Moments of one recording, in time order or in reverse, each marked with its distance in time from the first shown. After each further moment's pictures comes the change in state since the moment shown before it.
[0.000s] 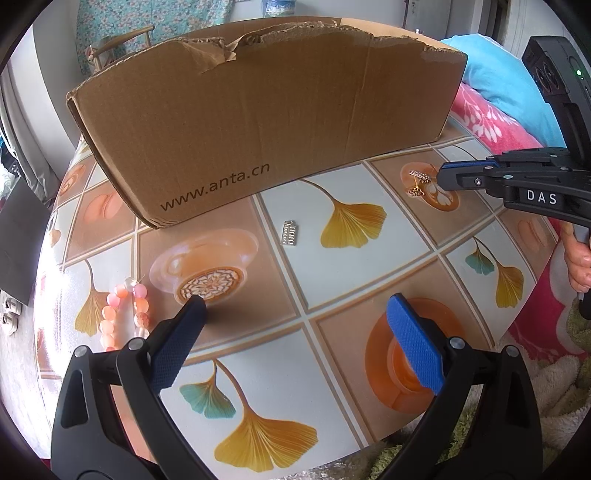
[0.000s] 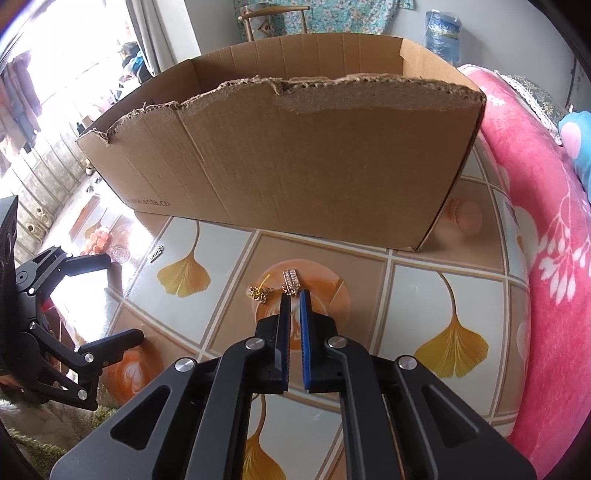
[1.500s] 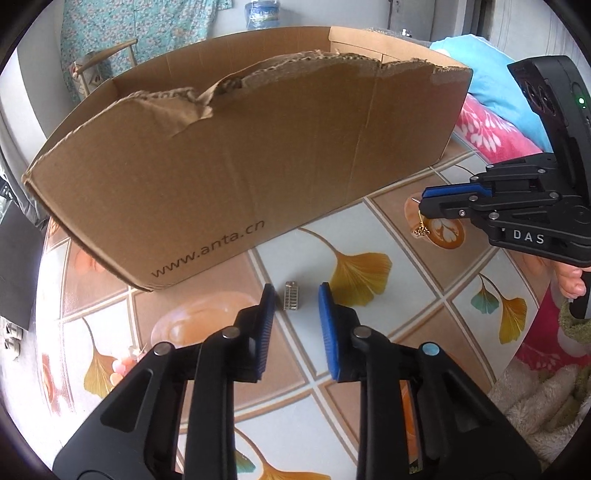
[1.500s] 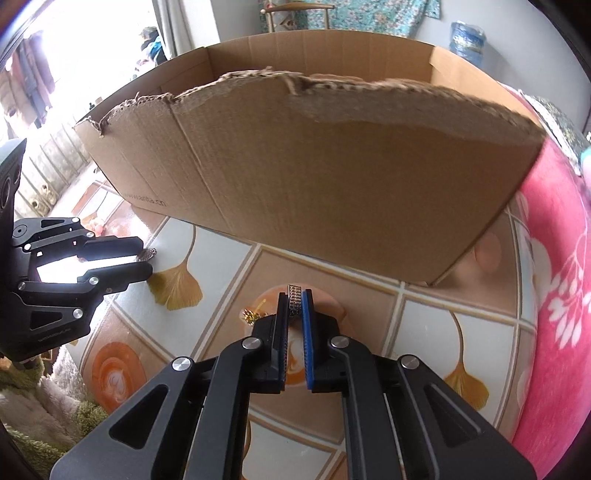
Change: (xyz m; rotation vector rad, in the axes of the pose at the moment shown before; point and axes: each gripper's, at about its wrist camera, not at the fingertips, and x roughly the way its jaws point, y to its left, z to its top) left arm 0.004 0.012 0.026 0.067 -0.013 -0.025; right arm 0.009 -0.003 0.011 -0.076 0.012 0.016
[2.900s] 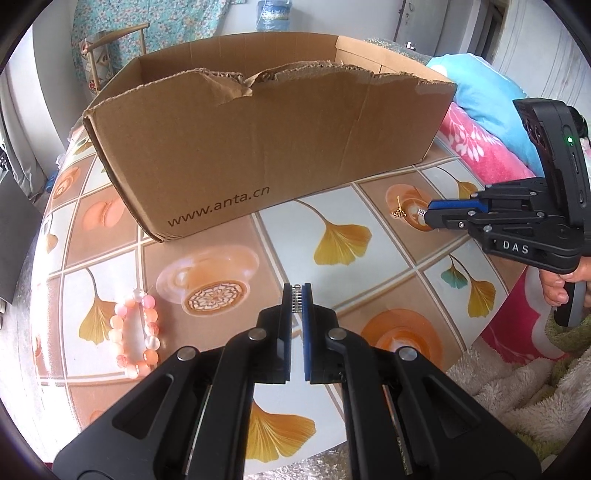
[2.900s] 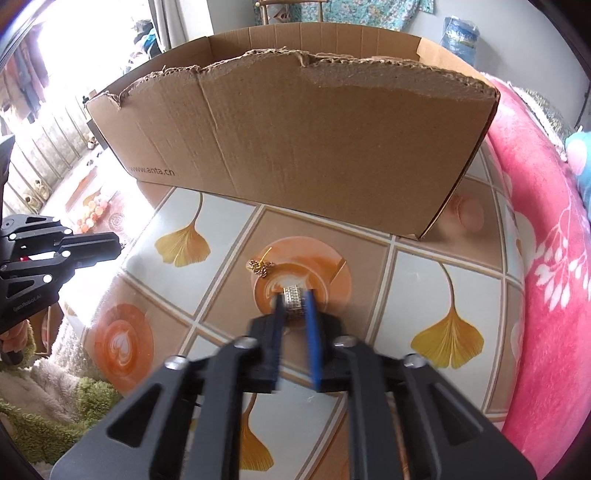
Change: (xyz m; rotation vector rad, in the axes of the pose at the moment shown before) left arm -0.028 0.007 -0.018 -0.090 -0.002 -0.059; right arm -0.013 0.002 -0.013 0.005 0.036 -0.028
